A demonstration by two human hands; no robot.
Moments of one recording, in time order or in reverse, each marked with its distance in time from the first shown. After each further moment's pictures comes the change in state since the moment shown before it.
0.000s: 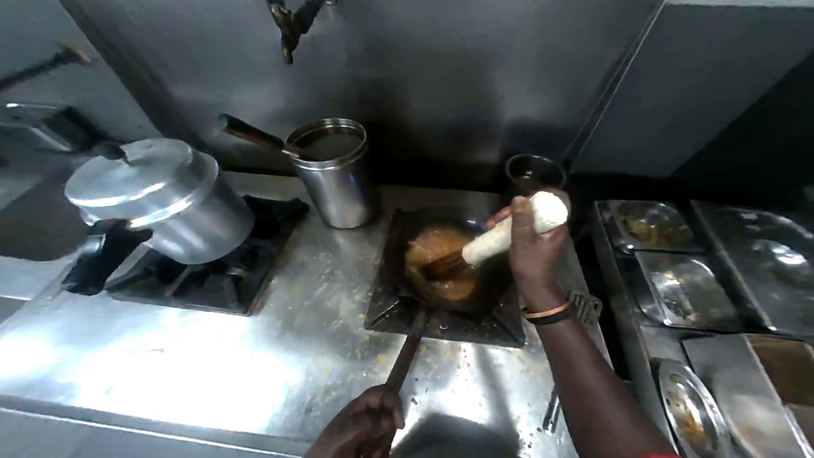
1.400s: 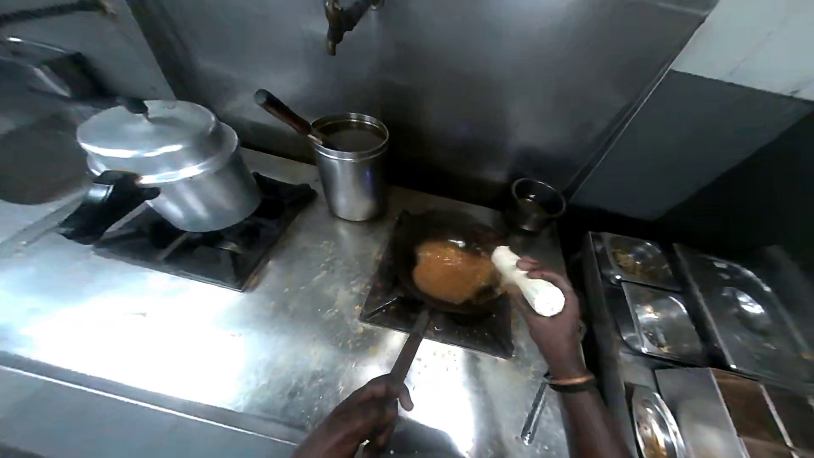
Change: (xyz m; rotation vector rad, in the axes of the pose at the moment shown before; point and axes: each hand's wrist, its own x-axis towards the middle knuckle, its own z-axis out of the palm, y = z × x) left_hand -0.001 -0.018 -0.003 0.025 -0.016 0.049; right_hand -0.066 -0.003 -0.080 -0.510 -0.303 -0.110
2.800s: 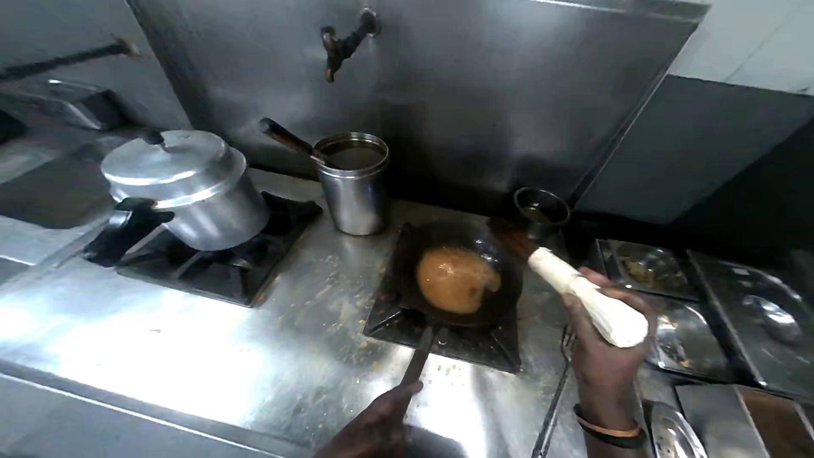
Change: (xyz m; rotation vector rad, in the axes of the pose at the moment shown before) left_hand 0.008 -0.002 0.002 0.033 -0.024 -0.042; right_hand 0.002 -0.021 -0.028 0.167 0.334 0.022
